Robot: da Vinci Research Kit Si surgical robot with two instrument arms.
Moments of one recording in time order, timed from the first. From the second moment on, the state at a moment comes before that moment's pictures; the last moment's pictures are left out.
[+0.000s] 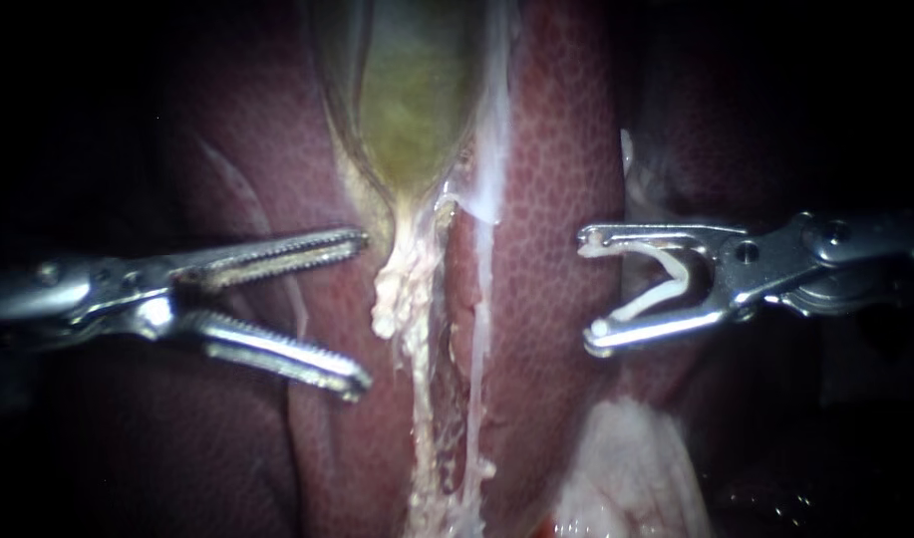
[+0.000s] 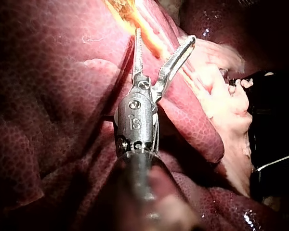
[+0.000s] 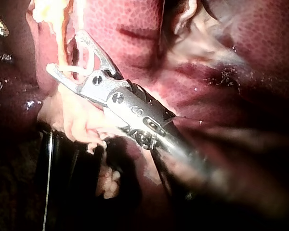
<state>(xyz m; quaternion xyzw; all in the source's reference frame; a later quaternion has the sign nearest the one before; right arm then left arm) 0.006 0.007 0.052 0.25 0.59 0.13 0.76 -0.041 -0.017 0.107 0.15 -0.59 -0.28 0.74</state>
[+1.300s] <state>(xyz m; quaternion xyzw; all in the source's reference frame) 0.006 0.007 0.052 0.25 0.59 0.13 0.76 -0.036 -0.014 0.105 0.18 -0.51 -0.40 0.74</state>
